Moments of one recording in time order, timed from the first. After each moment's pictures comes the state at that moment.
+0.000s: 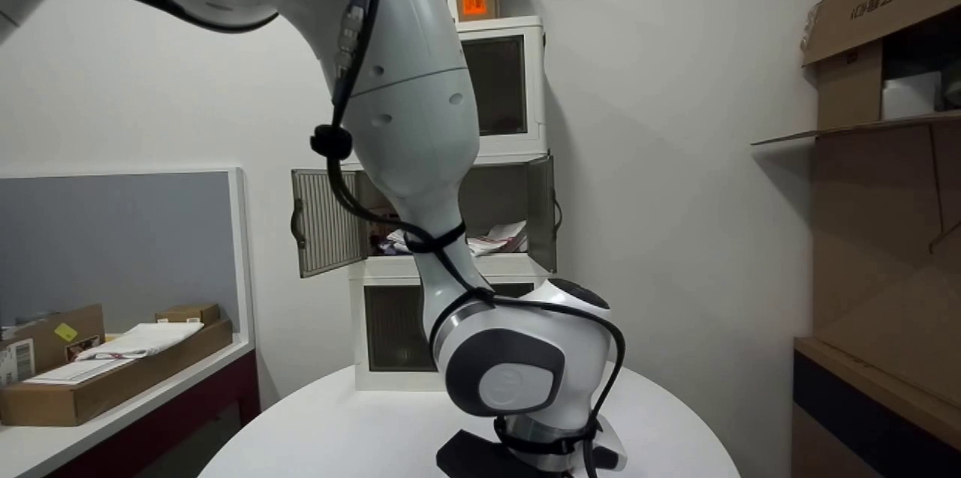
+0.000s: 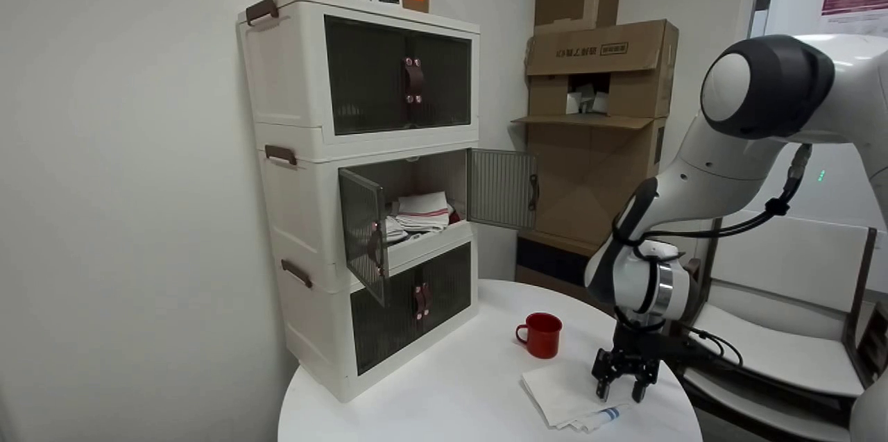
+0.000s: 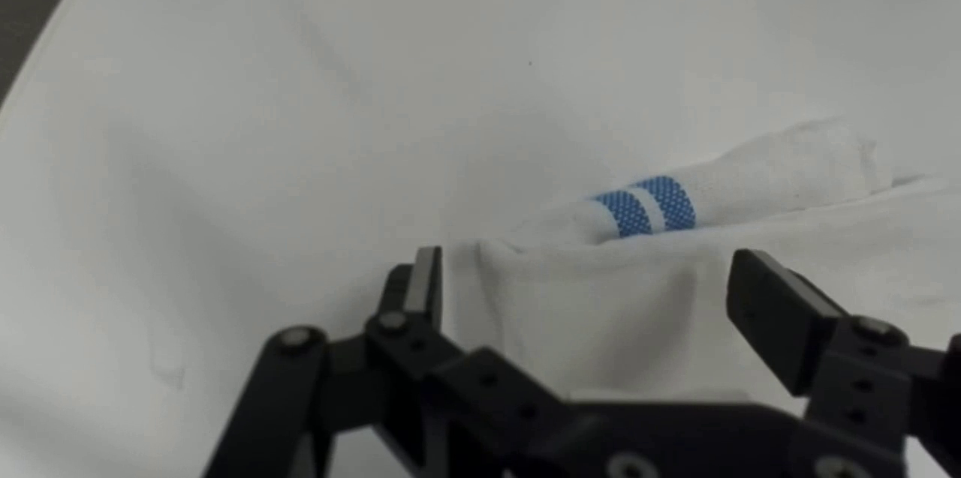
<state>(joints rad) -0.61 0.60 0.06 -2.22 0.30 2.64 -0.52</state>
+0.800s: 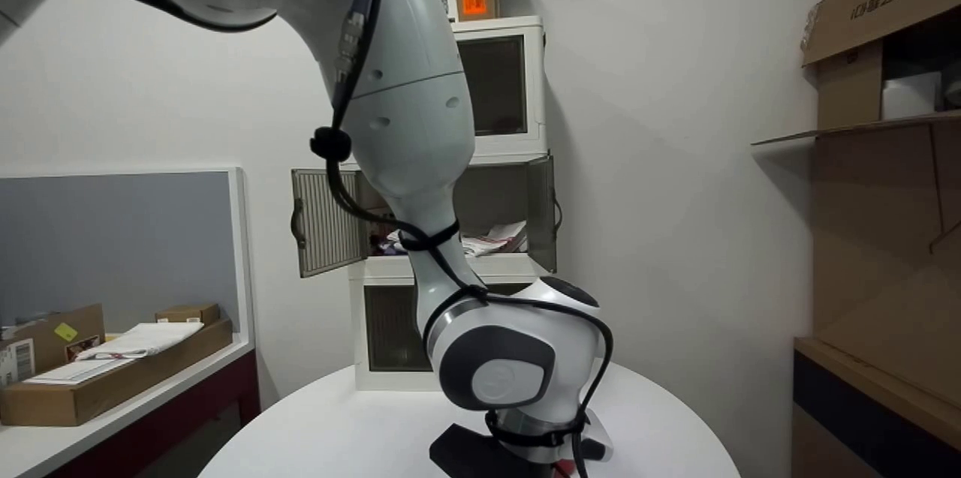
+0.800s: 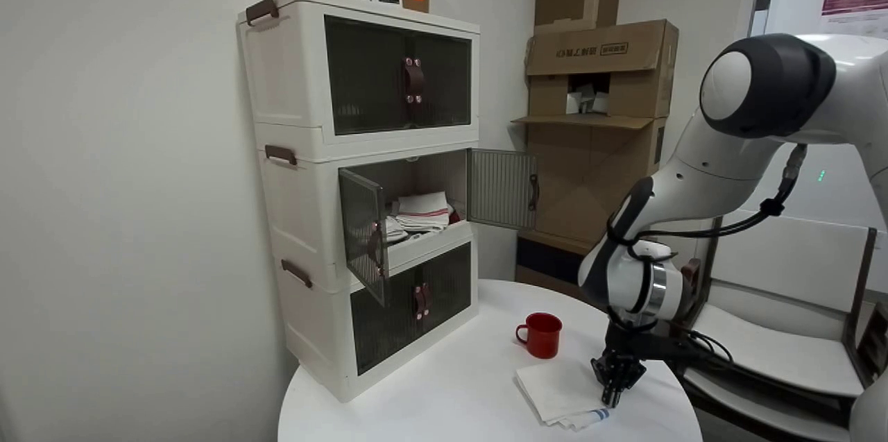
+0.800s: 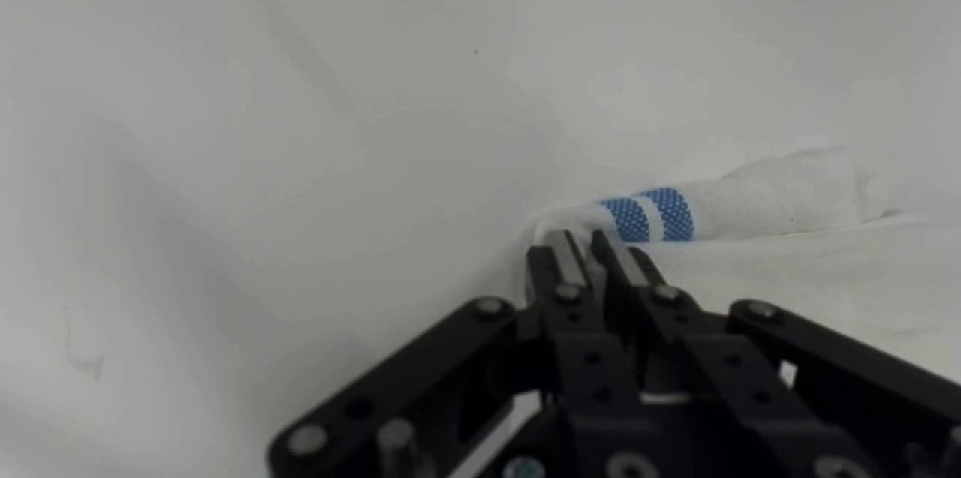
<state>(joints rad) -0.61 0.60 0.09 -2.22 0.31 2.63 -0.54</state>
